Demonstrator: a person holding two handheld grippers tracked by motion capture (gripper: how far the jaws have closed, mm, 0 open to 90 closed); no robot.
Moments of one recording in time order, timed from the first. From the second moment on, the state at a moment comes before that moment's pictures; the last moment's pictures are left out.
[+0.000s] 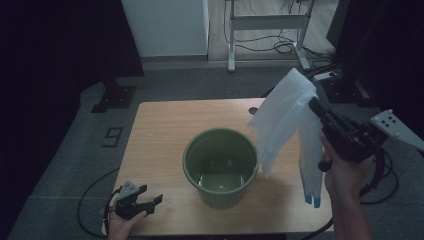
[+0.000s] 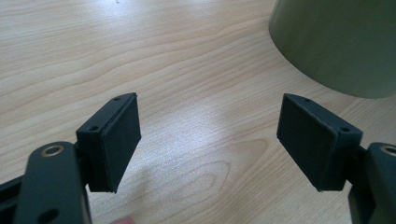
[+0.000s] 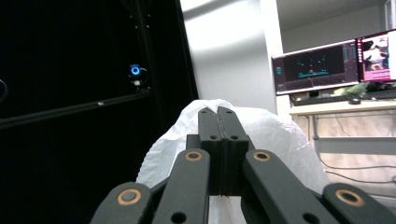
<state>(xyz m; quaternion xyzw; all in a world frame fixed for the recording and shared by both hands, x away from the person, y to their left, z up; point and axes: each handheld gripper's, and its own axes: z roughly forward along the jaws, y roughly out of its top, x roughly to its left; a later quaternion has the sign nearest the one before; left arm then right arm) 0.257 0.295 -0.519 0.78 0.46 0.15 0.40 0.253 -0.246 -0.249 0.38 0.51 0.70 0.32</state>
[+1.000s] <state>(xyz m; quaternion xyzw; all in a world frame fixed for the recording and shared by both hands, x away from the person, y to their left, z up) 0.257 0.295 -0.520 0.78 0.46 0.15 0.40 0.245 -0.188 -0.248 0.33 0.57 0.68 0.32</state>
